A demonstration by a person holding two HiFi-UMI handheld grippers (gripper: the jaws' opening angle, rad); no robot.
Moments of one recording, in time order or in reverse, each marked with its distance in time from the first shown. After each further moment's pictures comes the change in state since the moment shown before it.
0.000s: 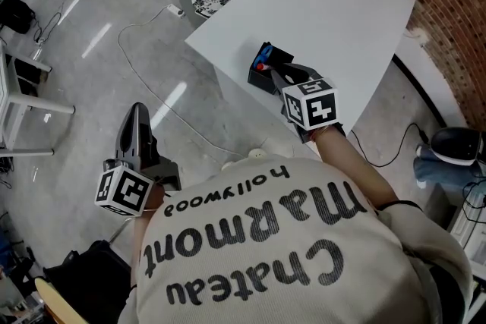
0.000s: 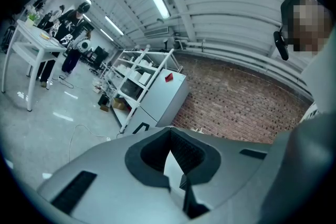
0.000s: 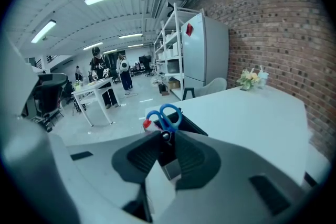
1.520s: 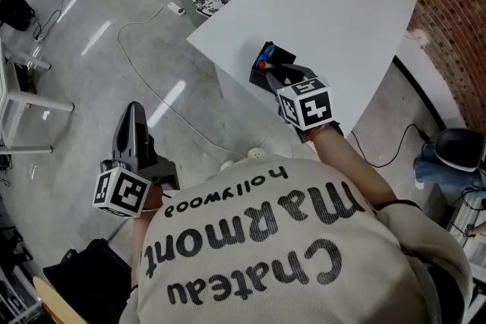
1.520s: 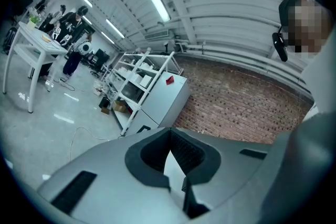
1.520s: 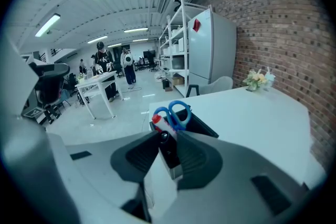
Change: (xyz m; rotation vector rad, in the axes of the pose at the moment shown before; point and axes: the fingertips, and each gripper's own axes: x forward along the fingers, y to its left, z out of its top) left arm -0.004 0.003 0.011 0.005 -0.029 0.011; right arm 0.008 0.013 -0.001 -0.056 0.048 0.026
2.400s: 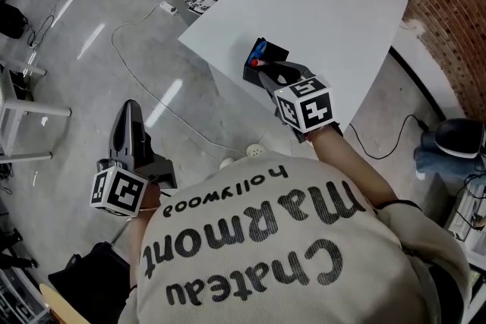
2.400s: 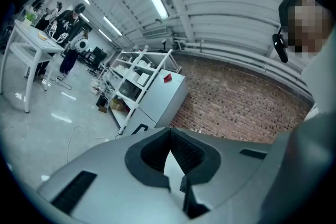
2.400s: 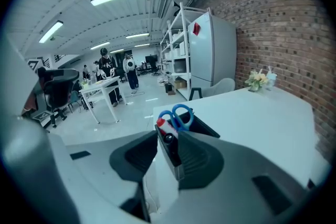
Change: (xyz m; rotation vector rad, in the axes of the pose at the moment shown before) left arm 0.013 -0.006 -0.005 0.006 0.022 -0.026; right arm -0.010 0.006 0.002 0.017 -0.044 0.040
